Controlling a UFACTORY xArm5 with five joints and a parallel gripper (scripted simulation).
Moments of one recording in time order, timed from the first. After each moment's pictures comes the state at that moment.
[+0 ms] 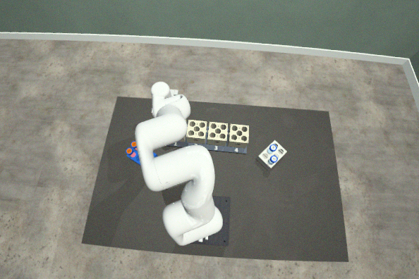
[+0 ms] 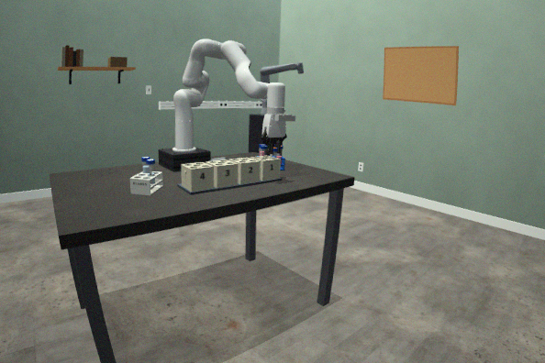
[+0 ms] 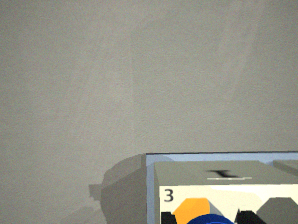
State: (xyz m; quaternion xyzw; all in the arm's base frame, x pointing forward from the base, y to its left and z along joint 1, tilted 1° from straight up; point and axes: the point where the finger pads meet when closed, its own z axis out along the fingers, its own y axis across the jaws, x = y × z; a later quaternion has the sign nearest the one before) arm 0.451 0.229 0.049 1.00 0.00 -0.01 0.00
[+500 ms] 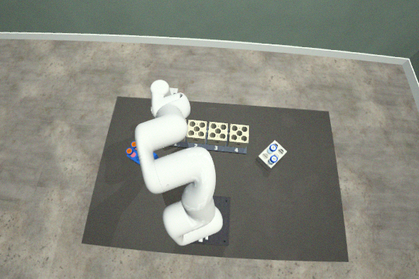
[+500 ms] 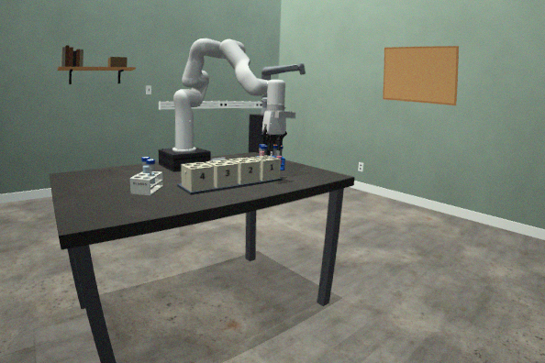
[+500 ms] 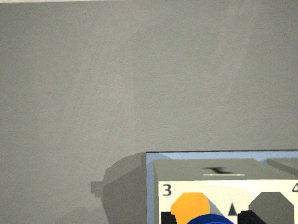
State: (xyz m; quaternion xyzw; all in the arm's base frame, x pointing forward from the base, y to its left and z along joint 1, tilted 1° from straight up) arm 0.451 0.229 0.062 1.00 0.00 -0.01 0.00
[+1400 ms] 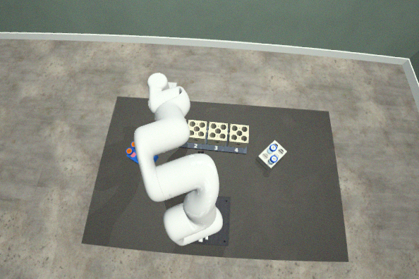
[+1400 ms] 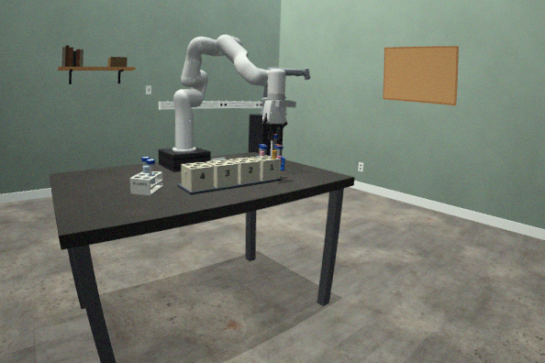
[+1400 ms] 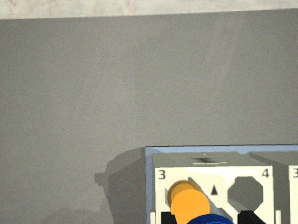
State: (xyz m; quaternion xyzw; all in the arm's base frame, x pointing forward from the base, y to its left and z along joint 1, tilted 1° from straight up) arm 0.452 0.229 0.108 1.00 0.00 -0.01 0.00
